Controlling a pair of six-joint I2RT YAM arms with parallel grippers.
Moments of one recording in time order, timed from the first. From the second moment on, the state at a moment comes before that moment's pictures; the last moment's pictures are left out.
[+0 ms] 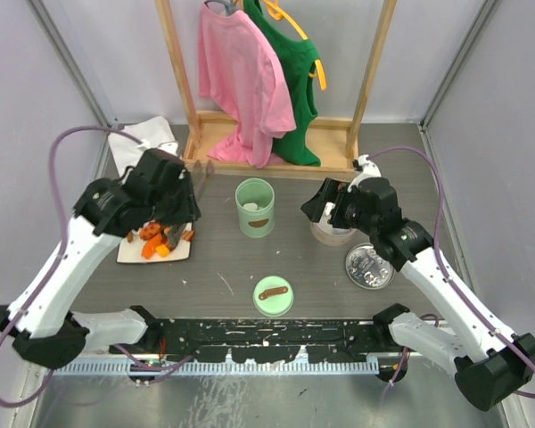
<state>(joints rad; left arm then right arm) -0.67 1.23 1.60 -1.27 -0.21 -0.64 0.47 0.93 0.89 -0.44 -0.06 0.62</state>
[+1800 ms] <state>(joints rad) -0.10 1.43 1.40 -1.56 -0.36 -0.42 0.47 0.92 0.95 -0.51 0.07 0.40</state>
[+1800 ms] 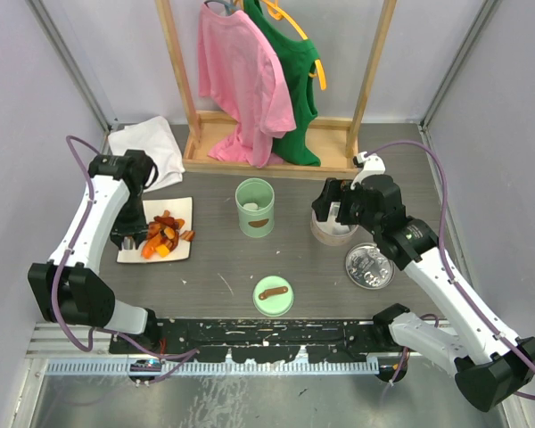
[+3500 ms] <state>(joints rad) -0.09 1.46 1.28 -1.43 -0.39 -0.41 0.47 0.96 0.97 -0.52 0.07 0.39</state>
